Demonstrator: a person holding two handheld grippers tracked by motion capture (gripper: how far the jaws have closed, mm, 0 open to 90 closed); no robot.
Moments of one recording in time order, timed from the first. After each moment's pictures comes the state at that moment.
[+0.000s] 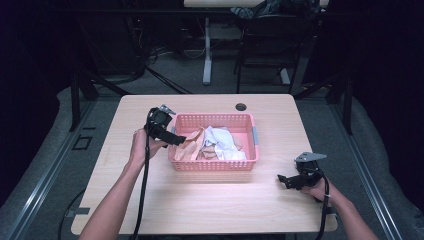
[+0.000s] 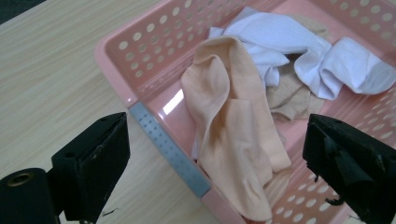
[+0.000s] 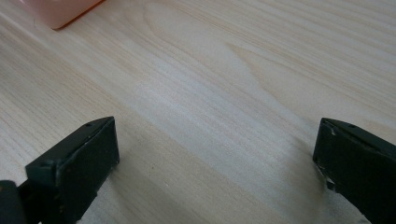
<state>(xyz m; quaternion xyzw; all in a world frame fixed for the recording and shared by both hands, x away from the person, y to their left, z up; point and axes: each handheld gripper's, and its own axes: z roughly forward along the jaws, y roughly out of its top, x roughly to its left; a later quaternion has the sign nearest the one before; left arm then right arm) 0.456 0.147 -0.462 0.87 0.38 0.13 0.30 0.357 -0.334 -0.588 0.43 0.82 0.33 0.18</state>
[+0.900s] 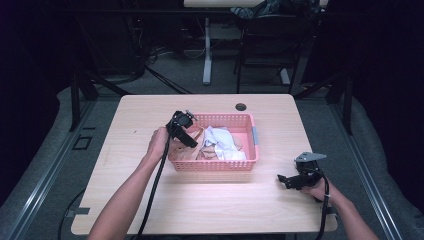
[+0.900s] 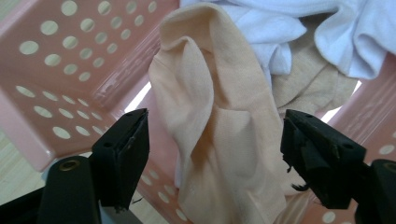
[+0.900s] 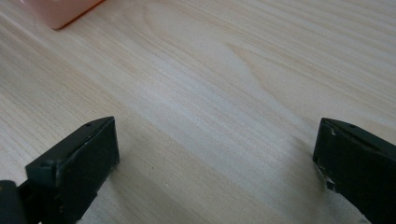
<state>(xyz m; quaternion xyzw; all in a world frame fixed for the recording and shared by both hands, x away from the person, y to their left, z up) 0.487 0.097 -0.502 0.92 0.34 0.10 0.20 0.357 -0.334 -0.588 0.43 0.82 0.33 0.18</state>
